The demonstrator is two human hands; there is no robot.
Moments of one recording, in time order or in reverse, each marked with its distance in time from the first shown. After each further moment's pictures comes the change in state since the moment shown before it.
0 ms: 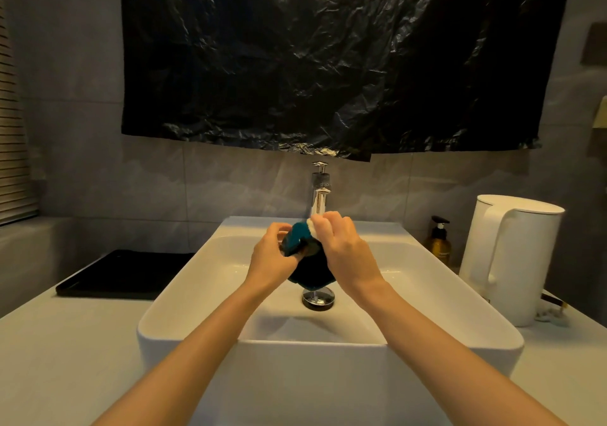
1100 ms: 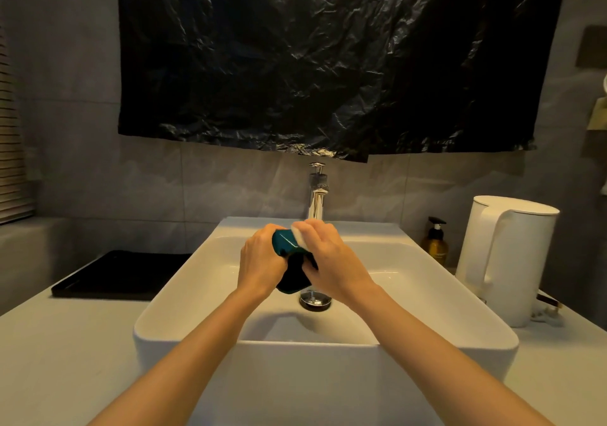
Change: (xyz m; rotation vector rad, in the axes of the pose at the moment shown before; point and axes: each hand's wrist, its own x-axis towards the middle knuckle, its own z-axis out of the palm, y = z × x) left_hand -0.006 0.000 -0.008 0.255 0.185 0.160; right_hand -0.002 -0.008 0.001 0.358 -0.161 -0.032
